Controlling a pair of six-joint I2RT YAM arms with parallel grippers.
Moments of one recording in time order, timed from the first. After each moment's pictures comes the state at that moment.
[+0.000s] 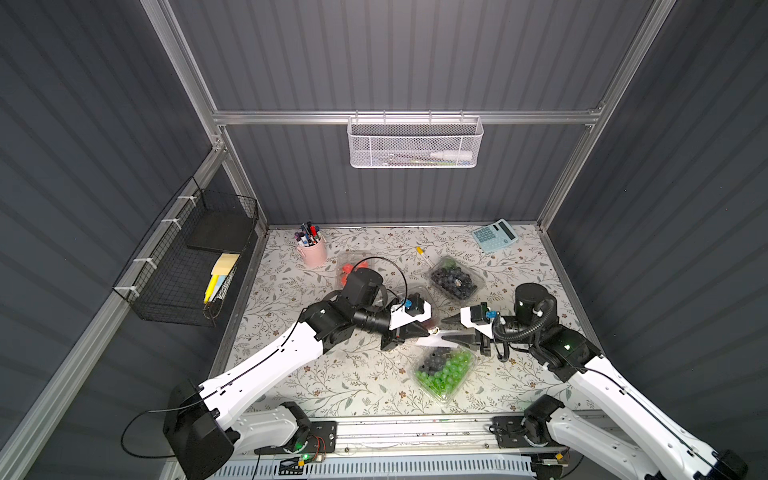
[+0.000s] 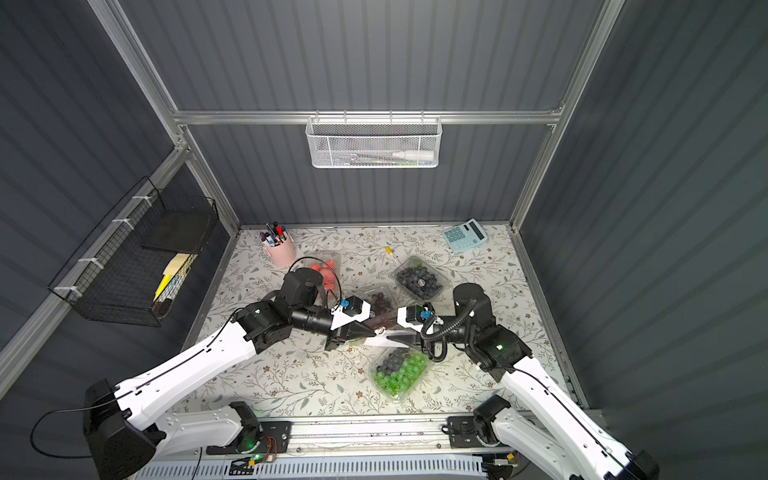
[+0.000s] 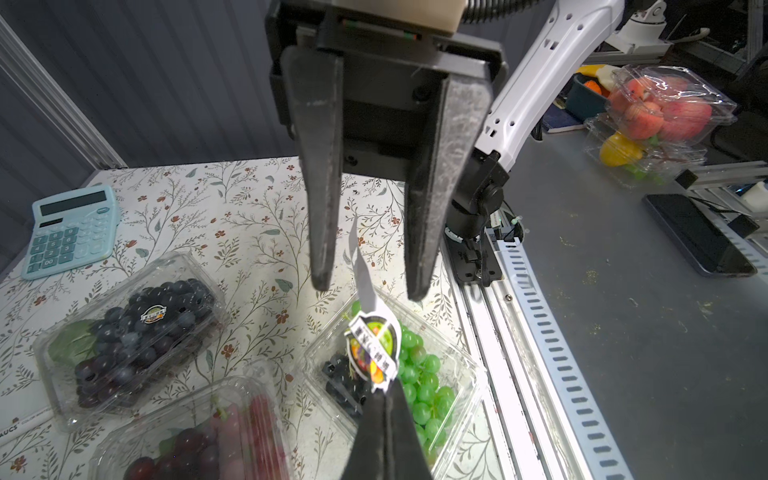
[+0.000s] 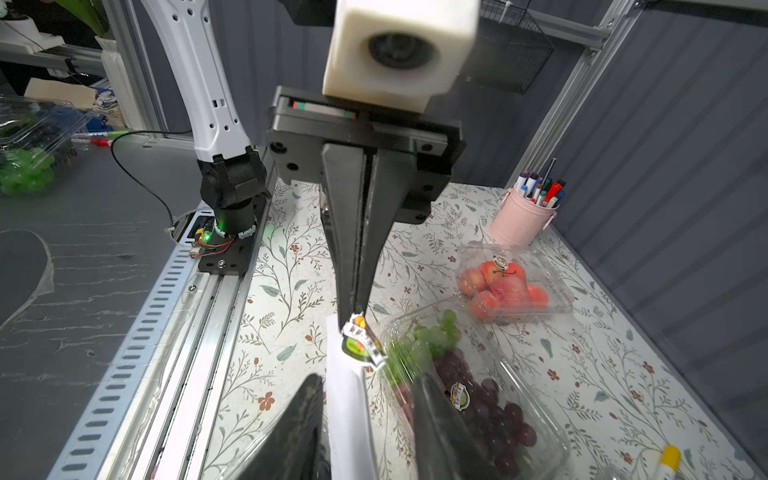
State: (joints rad) left arm -0.81 1.21 1.04 -0.43 0.80 0.50; right arm 0.54 0.83 0.76 -0.33 -0.85 -0.53
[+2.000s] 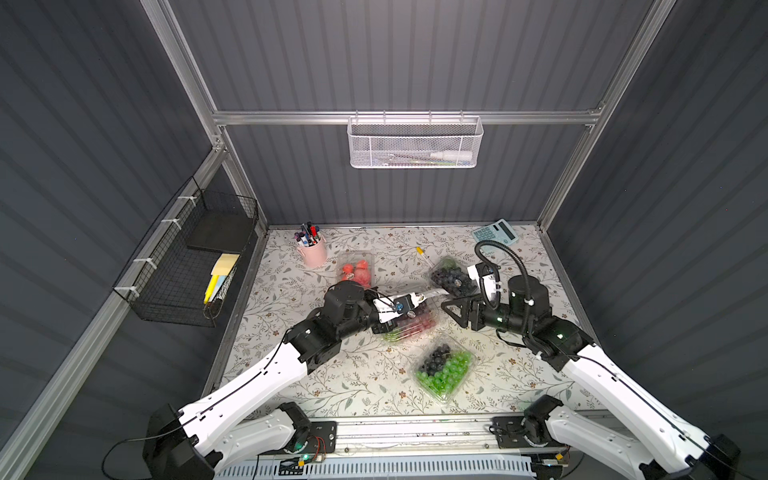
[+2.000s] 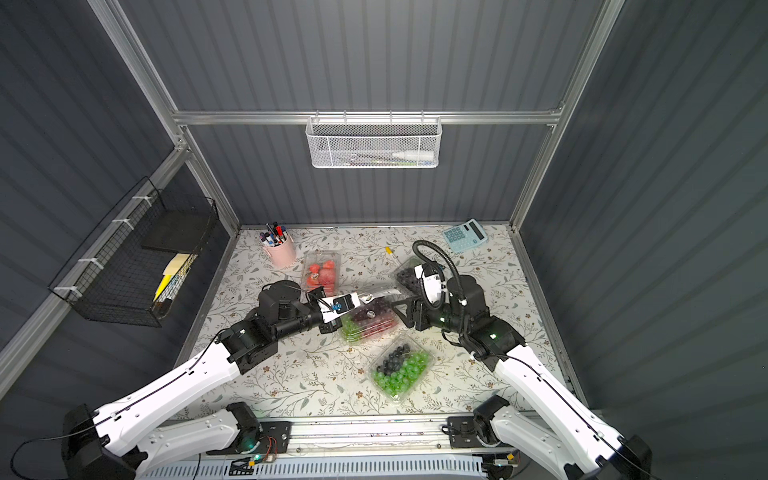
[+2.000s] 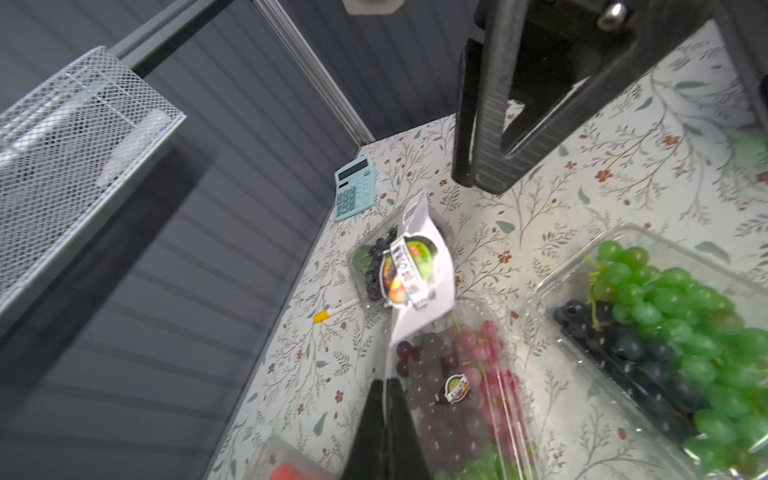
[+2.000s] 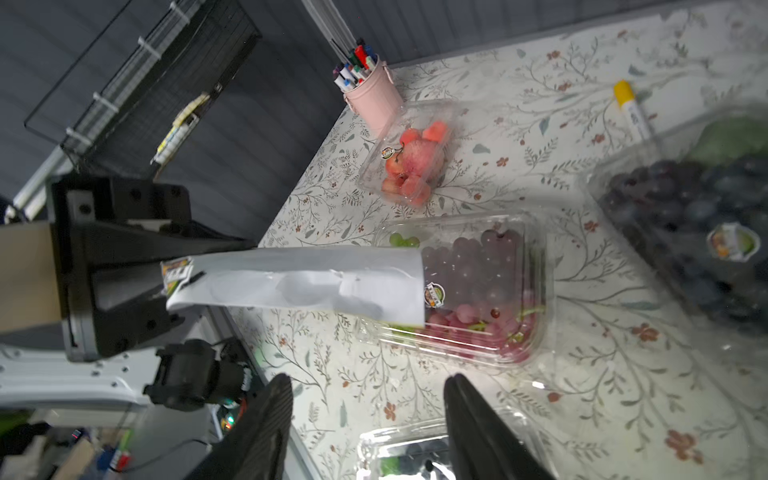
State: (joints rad) left arm -0.82 1.03 0.83 -0.12 0.14 0.72; right arm 0.54 0.92 0.81 -0.33 -0.43 0.58
